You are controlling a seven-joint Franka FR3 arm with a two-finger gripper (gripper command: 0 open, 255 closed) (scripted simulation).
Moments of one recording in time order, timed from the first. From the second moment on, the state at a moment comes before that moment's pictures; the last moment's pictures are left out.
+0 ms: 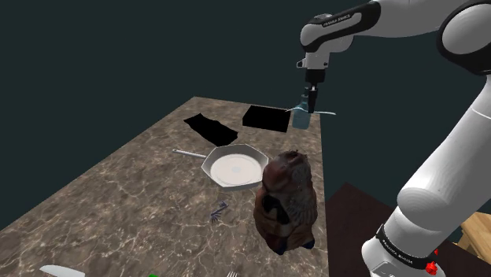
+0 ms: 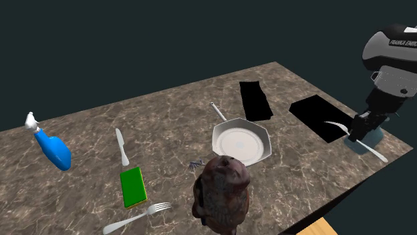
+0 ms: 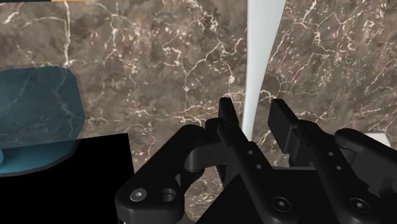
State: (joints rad) arm -0.23 -0.02 -0.15 -1.93 0.05 1.68 -0.88
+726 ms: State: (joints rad) arm -0.23 0.01 -0.15 -2.03 0.06 1.82 -0.89
